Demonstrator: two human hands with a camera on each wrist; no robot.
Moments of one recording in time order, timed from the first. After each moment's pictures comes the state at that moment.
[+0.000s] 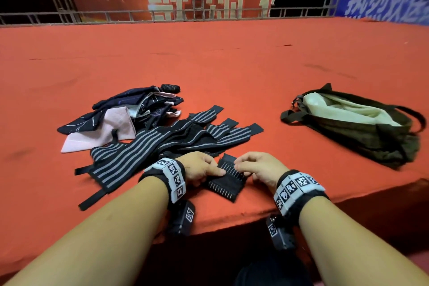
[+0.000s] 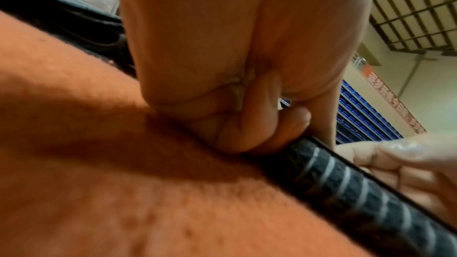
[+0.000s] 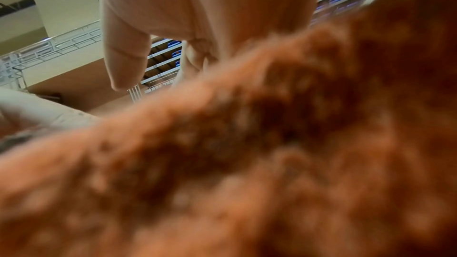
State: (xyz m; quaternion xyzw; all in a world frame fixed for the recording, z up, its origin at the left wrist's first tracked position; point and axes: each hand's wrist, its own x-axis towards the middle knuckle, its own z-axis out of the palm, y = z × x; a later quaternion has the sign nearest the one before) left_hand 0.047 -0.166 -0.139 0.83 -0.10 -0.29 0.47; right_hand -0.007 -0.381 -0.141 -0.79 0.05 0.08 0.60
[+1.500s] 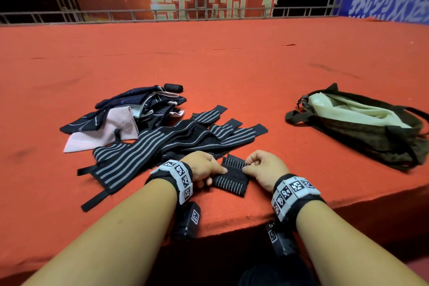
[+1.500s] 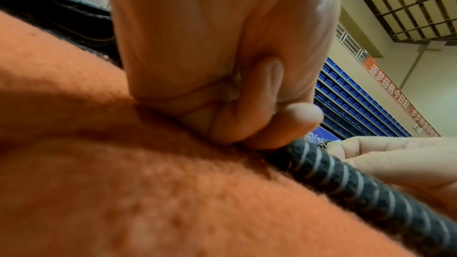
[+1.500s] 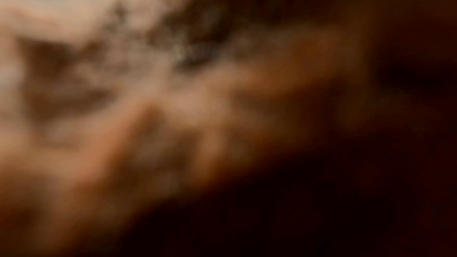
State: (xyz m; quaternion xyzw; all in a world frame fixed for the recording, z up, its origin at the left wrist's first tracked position) left_hand 0.053 -0.168 -0.142 0.84 -0.05 -0.27 0.46; right_hand 0.003 -0.377 -0.152 -0.89 0.08 -0.02 0.44
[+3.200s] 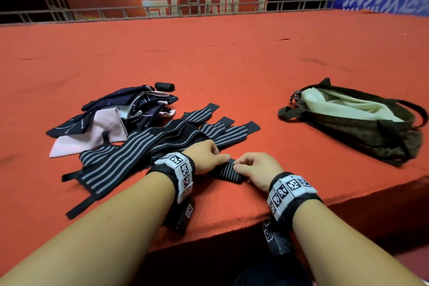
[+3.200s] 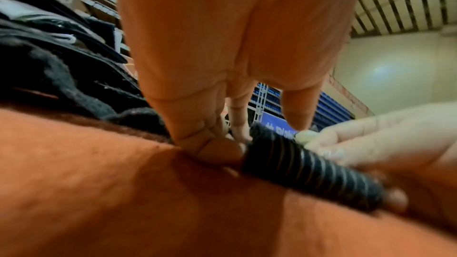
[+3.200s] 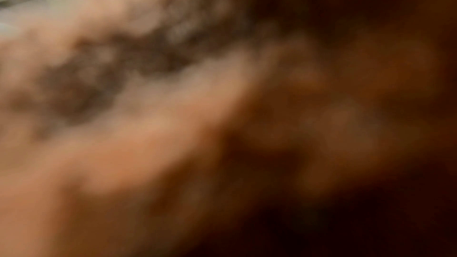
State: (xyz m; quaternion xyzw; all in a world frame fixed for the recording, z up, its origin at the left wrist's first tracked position) left_hand 0.063 -0.201 -0.114 0.95 -0.14 -0.13 0.25; right_hand 0.002 -0.388 -0.153 -0.89 0.04 0.01 0.46
